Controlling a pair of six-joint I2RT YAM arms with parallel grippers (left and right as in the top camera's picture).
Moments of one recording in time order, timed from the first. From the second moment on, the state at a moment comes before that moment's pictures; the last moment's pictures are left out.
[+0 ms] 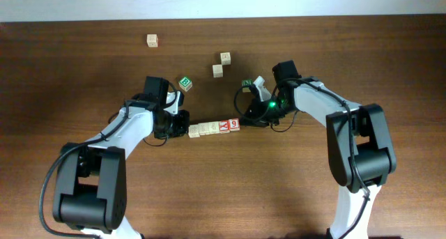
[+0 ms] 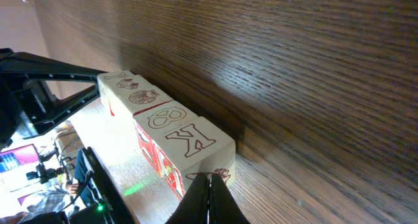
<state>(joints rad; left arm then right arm) -0.16 1.83 1.06 -0.54 0.35 -0.23 0.24 2.11 1.35 -0.64 -0.85 0.16</state>
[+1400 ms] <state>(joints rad) -0.14 1.83 1.05 -0.55 0.23 -0.23 0.31 2.11 1.41 -0.65 -0.89 0.21</state>
